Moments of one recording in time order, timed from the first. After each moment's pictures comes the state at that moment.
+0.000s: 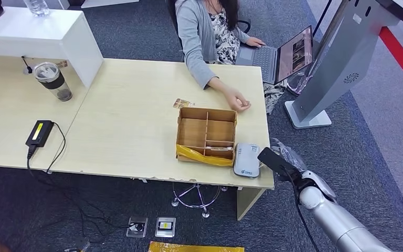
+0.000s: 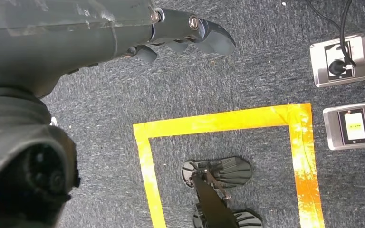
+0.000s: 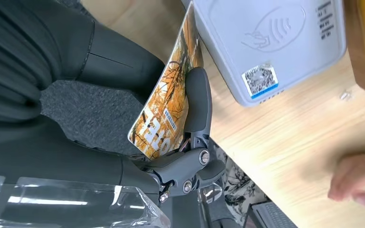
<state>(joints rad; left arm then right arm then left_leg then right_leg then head) -0.18 0.31 -0.98 -0.17 0.81 0.07 -0.14 -0.52 -0.37 0.58 -0.80 0.49 -0.13 -0.19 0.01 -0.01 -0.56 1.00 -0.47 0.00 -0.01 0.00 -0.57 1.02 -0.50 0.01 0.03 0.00</state>
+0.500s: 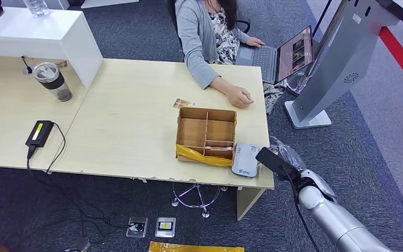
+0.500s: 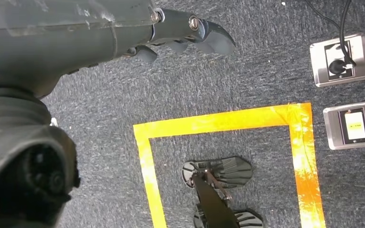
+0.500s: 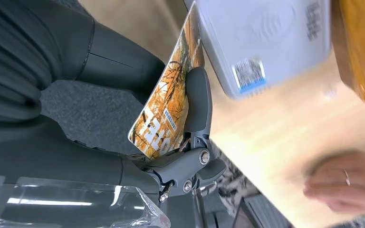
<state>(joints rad) -0.18 0.30 -0.98 -0.17 0.81 0.08 -0.14 -0.54 -0.38 0.57 -0.83 0.52 -0.14 -0.18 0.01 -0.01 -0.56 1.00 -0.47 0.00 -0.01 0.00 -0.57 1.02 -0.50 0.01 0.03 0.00</state>
